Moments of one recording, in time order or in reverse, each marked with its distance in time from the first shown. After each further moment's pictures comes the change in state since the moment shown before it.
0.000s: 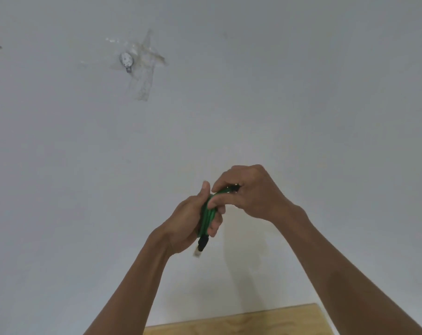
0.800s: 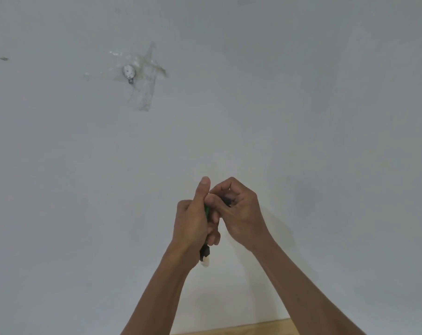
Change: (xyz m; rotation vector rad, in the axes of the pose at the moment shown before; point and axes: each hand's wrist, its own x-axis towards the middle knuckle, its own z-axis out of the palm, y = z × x) left_hand -0.002 0.011 0.041 -0.059 0.554 0.105; right_hand -0.017 -0.022 0.040 0.755 0.230 0.396
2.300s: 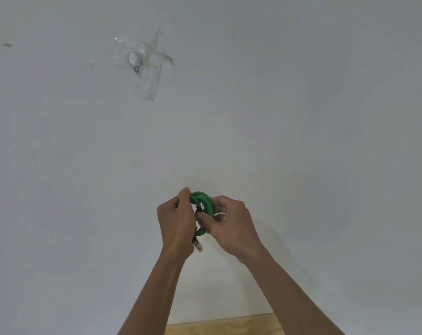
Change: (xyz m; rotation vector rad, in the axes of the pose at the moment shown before) left_hand 0.024 -0.030 -0.026 0.001 0.403 0.064; right_hand -0.019 0.024 0.023 -0.334 0.003 0.297
